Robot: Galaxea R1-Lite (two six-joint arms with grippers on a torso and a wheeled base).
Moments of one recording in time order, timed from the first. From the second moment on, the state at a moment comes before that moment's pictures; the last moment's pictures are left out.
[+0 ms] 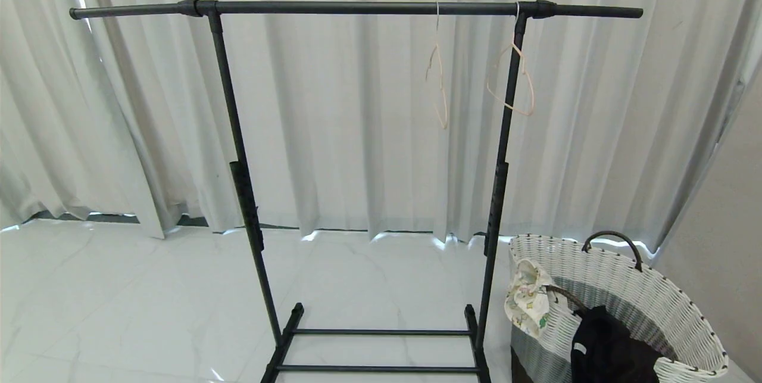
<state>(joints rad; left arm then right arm) 0.00 0.00 -0.01 0.03 0.01 0.05 0.05 0.00 0.00 0.01 -0.03 0.11</state>
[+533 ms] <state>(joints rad) 0.00 0.00 -0.01 0.03 0.01 0.02 0.05 0.00 0.00 0.01 -0.02 0.09</state>
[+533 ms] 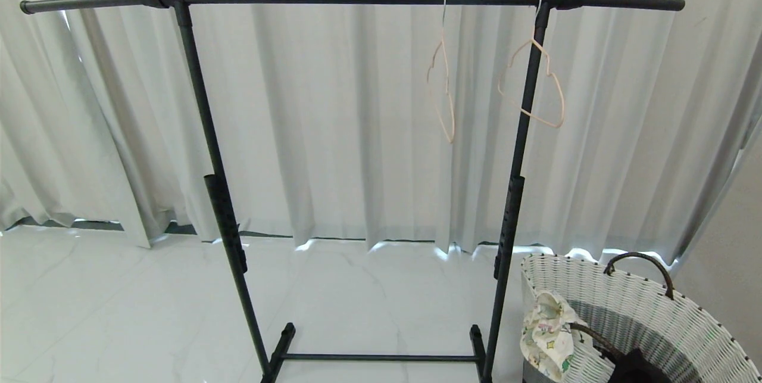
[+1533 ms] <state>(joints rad) 0.00 0.00 -0.01 0.03 0.01 0.05 0.10 0.45 -0.33 0.01 0.02 -0.06</state>
